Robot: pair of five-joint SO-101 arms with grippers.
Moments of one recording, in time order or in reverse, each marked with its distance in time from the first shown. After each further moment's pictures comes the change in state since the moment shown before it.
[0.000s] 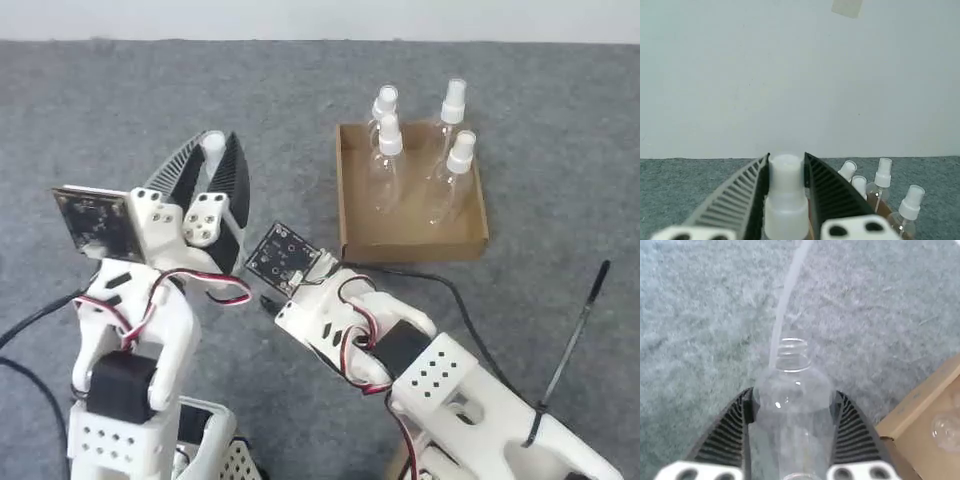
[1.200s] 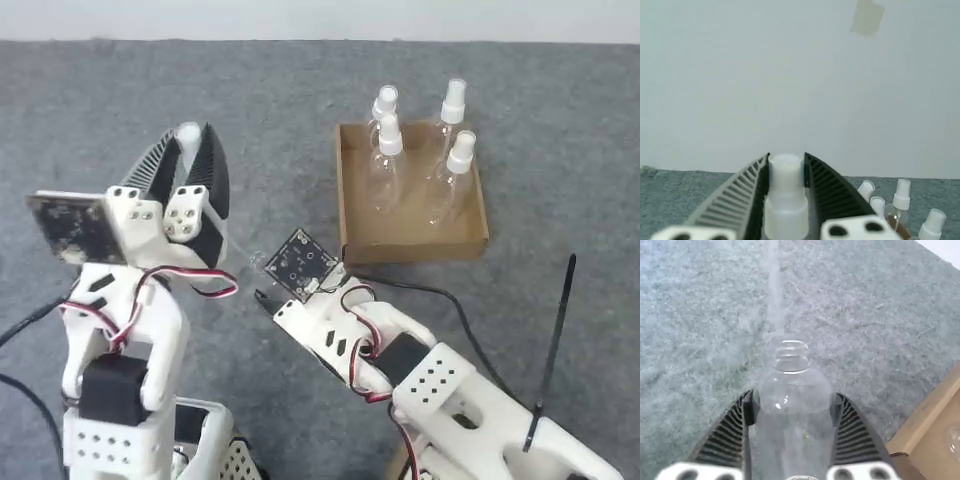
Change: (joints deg) left arm -4.4 0.0 -1.2 -1.8 0.0; right arm 0.0 -0.6 9.0 -15.6 -5.3
